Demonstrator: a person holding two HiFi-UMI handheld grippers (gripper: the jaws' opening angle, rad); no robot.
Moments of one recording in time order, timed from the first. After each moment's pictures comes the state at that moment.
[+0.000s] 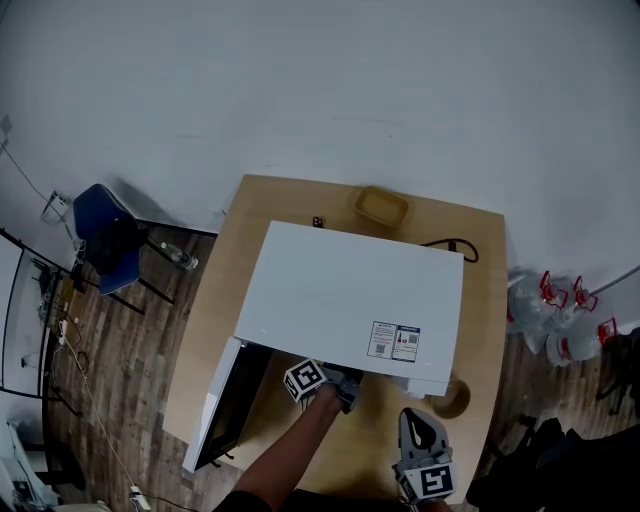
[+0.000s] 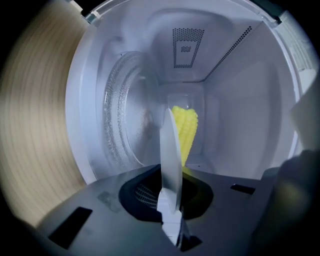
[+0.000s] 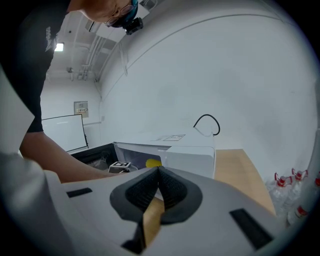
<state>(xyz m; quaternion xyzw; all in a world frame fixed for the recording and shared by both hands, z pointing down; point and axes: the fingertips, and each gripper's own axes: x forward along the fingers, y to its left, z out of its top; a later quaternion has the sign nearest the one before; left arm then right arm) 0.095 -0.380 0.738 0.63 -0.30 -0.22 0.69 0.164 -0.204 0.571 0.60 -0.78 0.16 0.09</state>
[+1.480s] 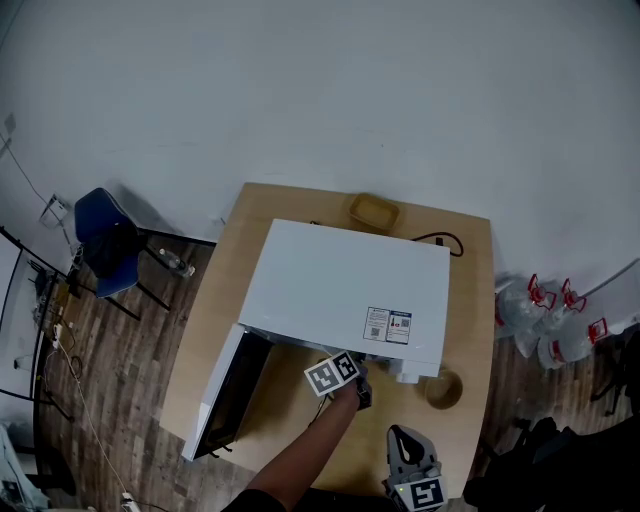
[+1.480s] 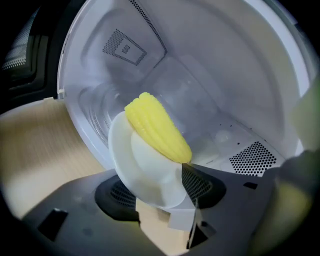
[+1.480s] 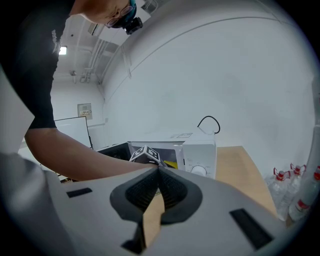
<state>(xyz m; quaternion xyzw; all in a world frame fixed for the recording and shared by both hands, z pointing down) 0.105 -0.351 0.749 0.70 -0.47 0.06 0.54 0.139 -0.139 0.561 0.60 -0.78 0.16 0.09</state>
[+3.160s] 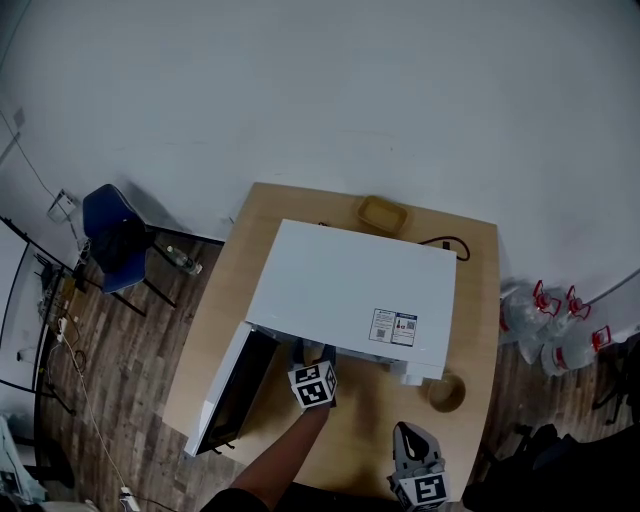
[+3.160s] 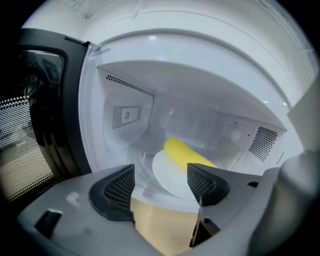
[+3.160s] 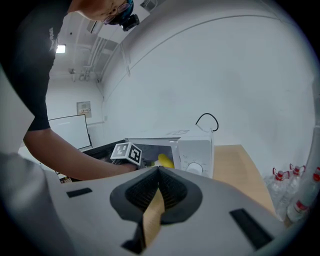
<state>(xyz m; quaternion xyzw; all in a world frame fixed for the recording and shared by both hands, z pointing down) 0.001 -0.380 0.719 0.76 -0.58 0.13 0.27 0.150 -0.145 0.574 0.59 -0.78 0.17 0.10</state>
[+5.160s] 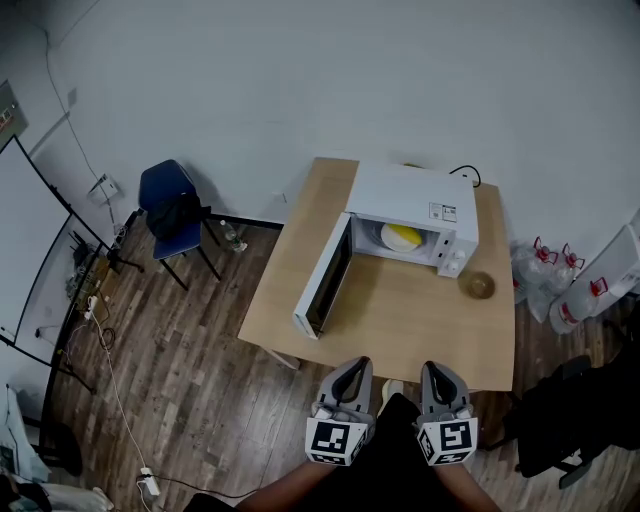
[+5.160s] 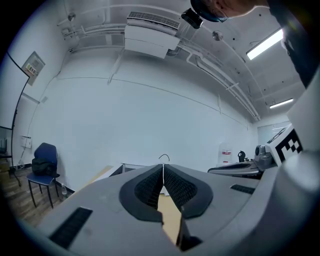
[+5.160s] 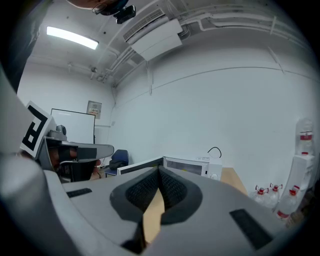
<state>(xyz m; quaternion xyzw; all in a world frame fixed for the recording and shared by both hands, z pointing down) -0.154 0.036 0.437 0.90 -0.43 -0.01 0.06 -0.037 0.068 0.454 0.64 -0.76 0.05 0.09</state>
